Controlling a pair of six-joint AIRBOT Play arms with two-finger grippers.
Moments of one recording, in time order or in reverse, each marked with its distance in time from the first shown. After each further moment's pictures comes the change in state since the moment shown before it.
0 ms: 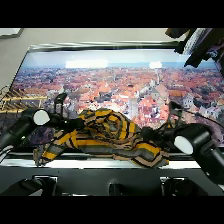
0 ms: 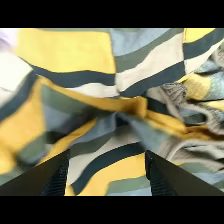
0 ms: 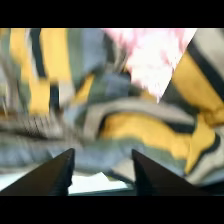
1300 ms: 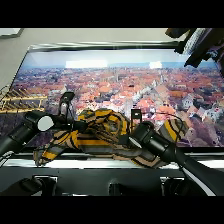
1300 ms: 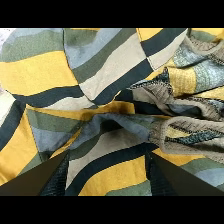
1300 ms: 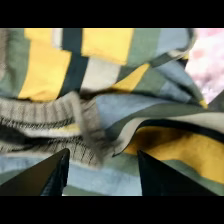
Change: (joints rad) left arm -0.113 0.003 0.003 0.086 0.069 0.061; right arm 0.227 -0.403 0.074 -0.103 -0.098 0.077
